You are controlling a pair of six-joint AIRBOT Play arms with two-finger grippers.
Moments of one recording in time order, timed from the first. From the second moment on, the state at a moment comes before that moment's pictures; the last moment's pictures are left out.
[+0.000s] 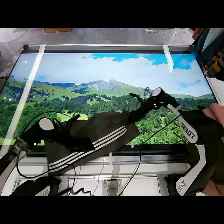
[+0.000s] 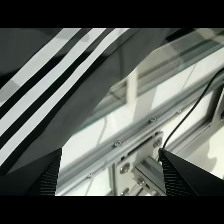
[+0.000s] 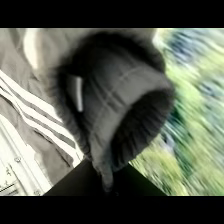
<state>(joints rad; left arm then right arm) -0.23 -1.06 0.61 0.81 -1.29 -1.35 0.17 -1.89 1.38 -0.81 1.45 0.95</state>
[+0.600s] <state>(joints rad) -0.18 -1.05 0.93 1.02 -1.25 -1.32 0.11 -1.72 1.82 -1.03 1.45 1.31</state>
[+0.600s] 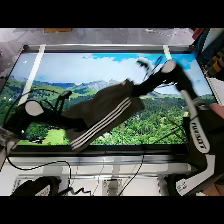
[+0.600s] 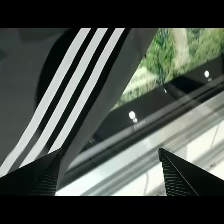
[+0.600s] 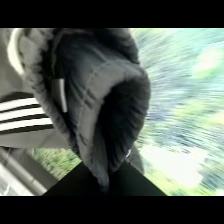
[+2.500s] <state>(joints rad) -0.17 -0.82 1.01 1.05 -1.21 -1.18 -0.98 -0.93 2.05 -1.57 1.84 2.21</state>
